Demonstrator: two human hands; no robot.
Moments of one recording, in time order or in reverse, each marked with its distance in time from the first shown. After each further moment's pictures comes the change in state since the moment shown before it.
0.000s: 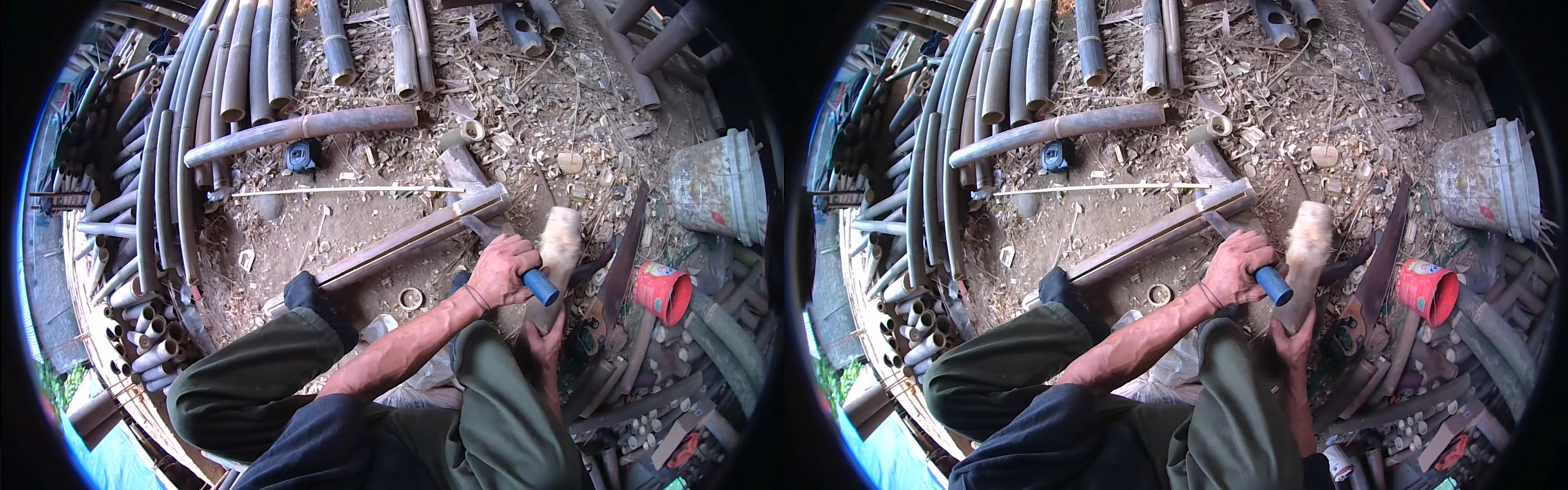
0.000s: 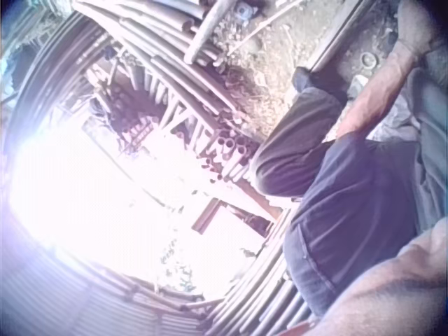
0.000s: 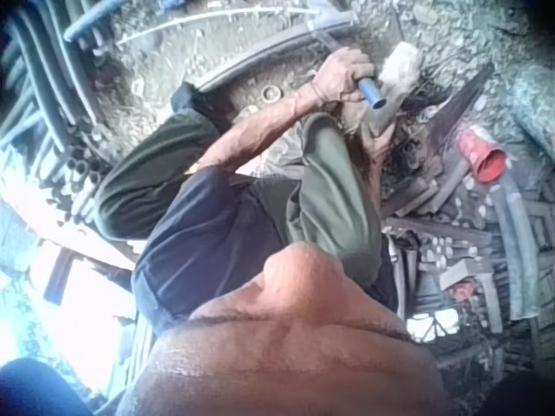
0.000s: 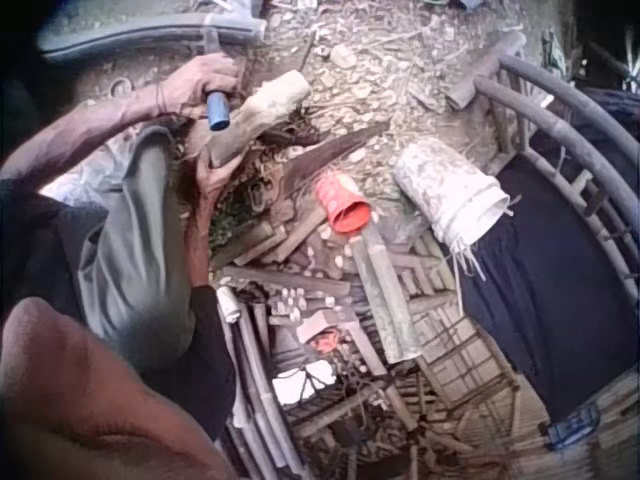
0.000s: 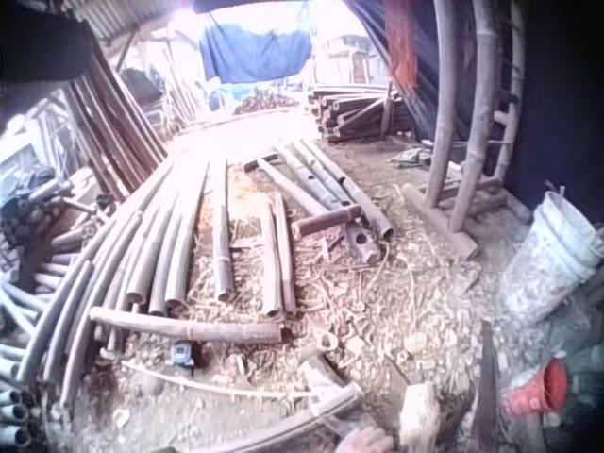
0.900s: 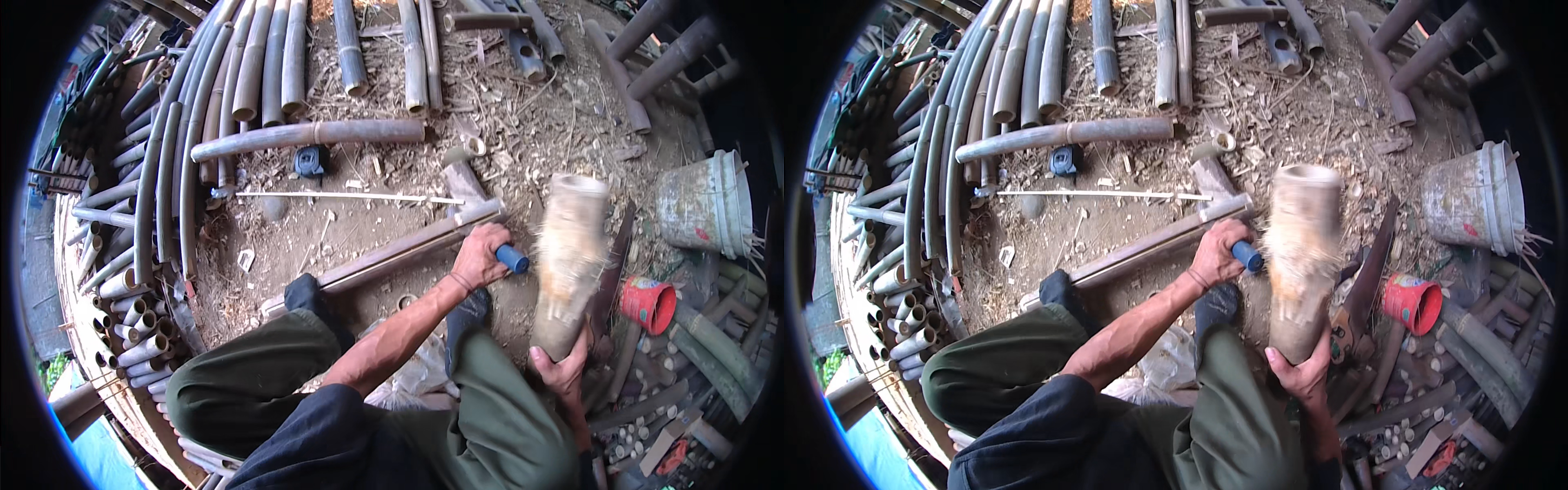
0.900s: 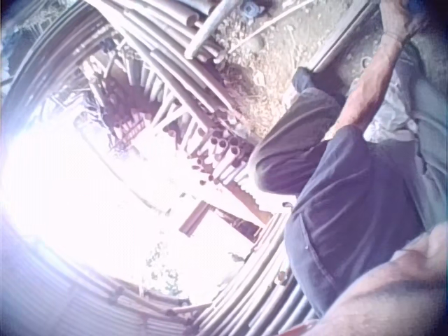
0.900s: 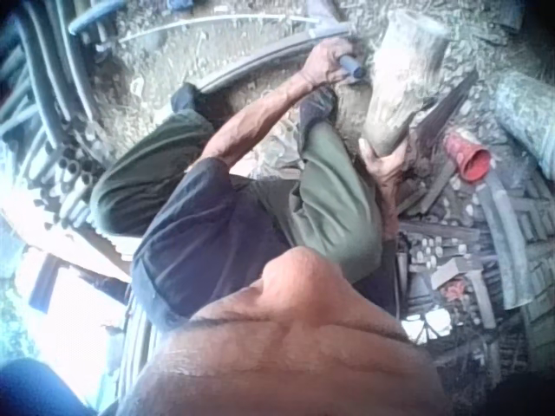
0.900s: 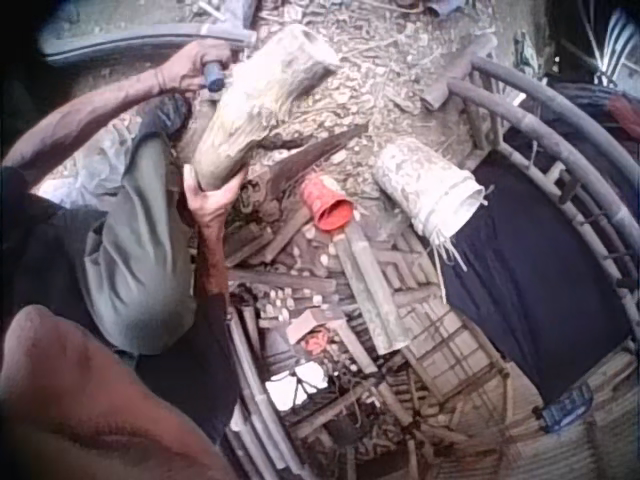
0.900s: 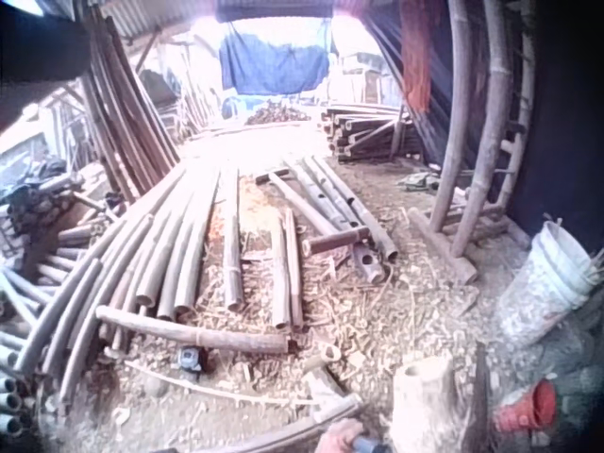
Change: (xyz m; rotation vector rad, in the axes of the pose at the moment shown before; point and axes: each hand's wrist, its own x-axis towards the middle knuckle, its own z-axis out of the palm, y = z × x) left_hand 0.005 -0.054 -0.018 -0.020 0.166 -0.022; right_hand -0.003 -0.142 -0.048 0.085 -0.105 -0.375
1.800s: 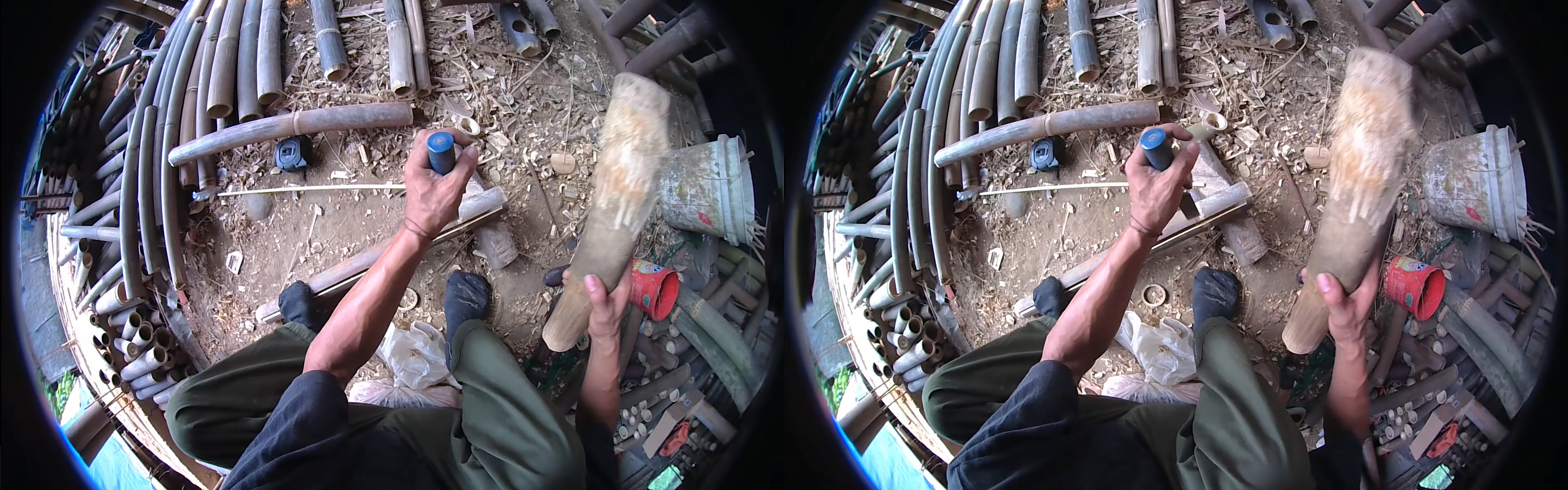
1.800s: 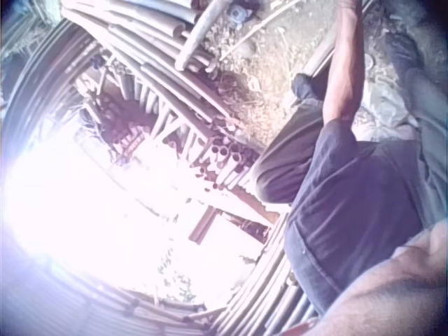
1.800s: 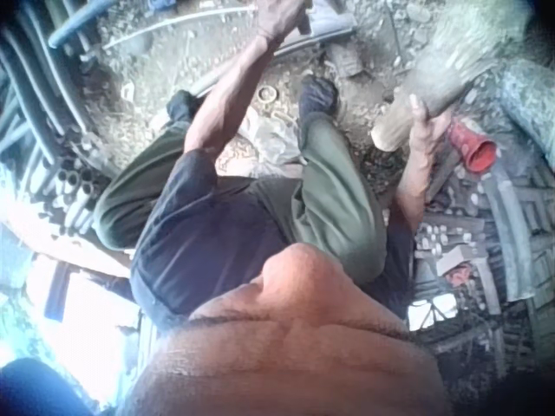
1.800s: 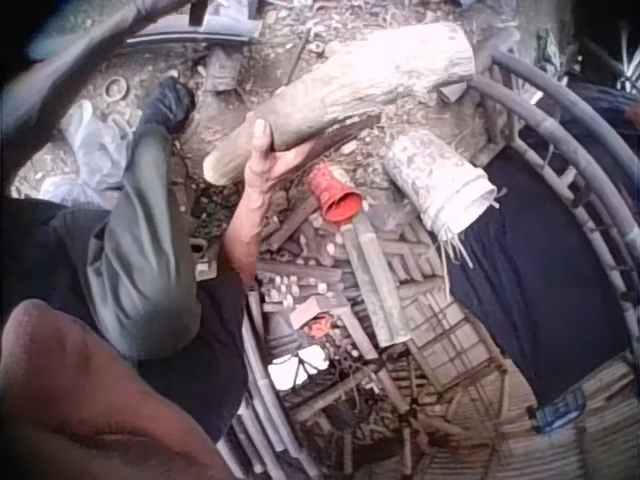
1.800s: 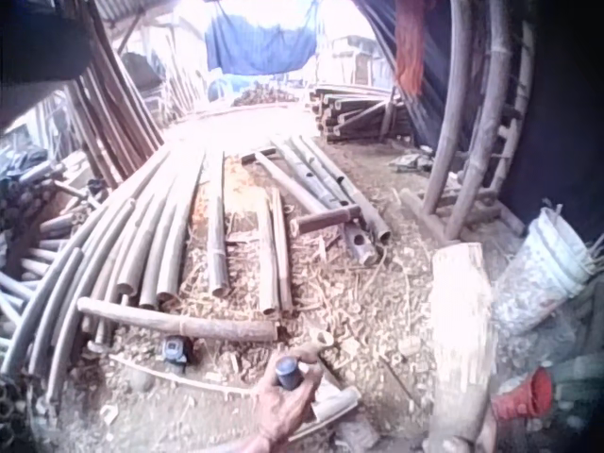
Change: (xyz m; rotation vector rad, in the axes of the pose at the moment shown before) left_hand 0.070 0.009 -0.075 -0.362 0.405 -0.367; right_hand 0.099 -0.019 -0.013 0.294 0.086 0.102
